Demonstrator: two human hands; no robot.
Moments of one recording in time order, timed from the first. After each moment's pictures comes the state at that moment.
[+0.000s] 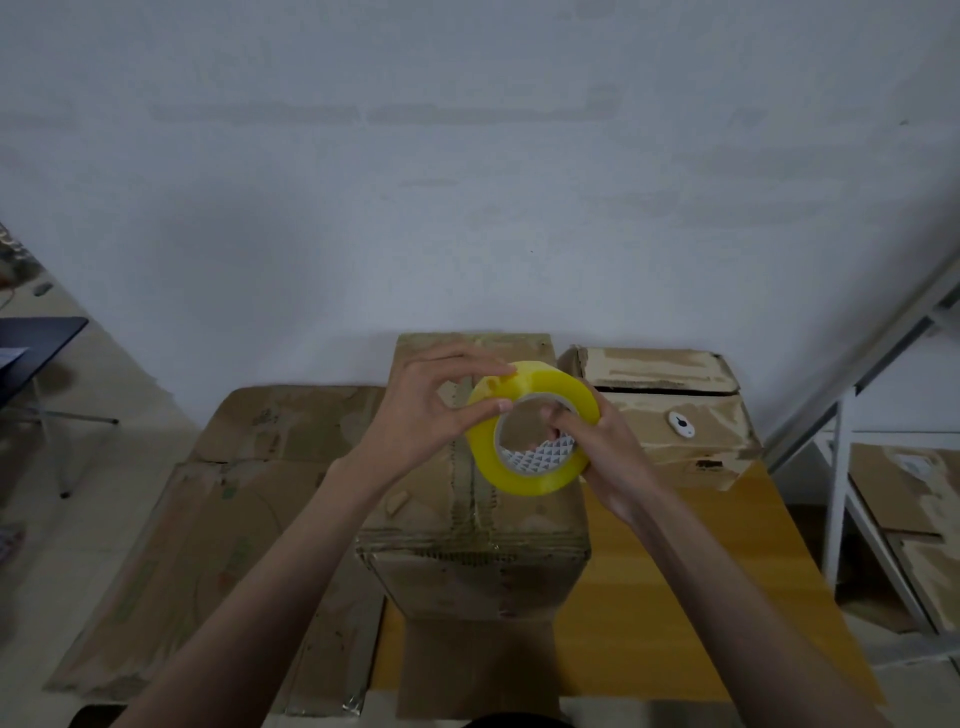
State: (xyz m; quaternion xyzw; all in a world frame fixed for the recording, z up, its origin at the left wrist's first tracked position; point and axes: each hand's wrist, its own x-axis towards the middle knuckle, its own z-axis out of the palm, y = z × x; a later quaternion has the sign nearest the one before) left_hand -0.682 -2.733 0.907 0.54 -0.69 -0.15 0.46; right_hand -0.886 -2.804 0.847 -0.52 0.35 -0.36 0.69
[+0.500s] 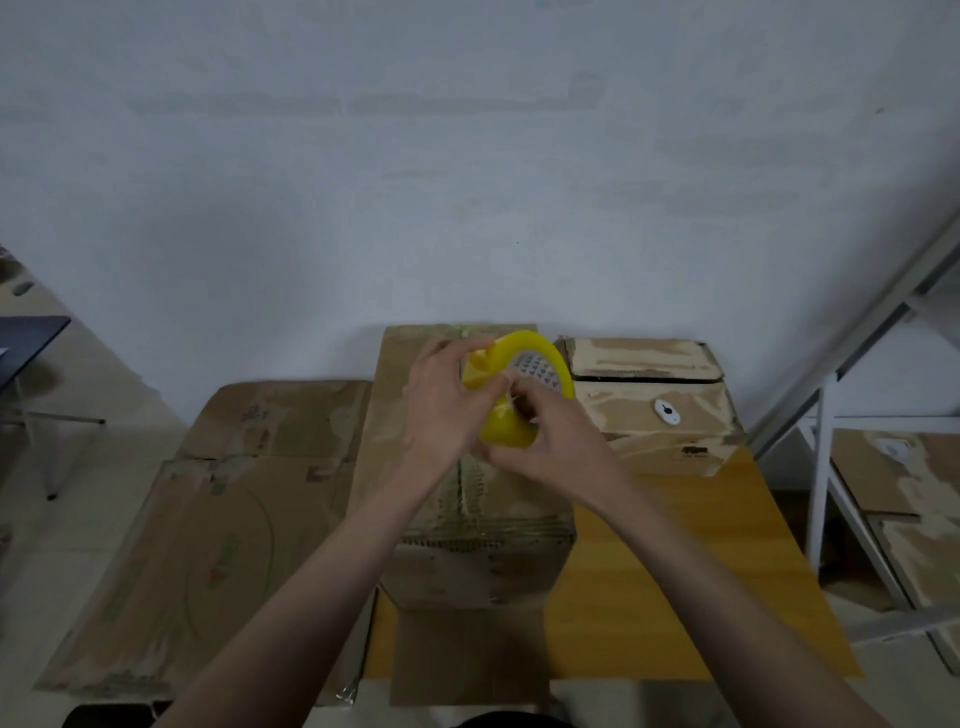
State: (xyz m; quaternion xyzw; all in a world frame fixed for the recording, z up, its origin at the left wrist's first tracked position) left_hand -0.726 -2.748 0.895 0.72 -0.53 -0.10 0.44; right_hand -0.873 -2.785 0.859 -0.84 0.37 -0.27 0.29
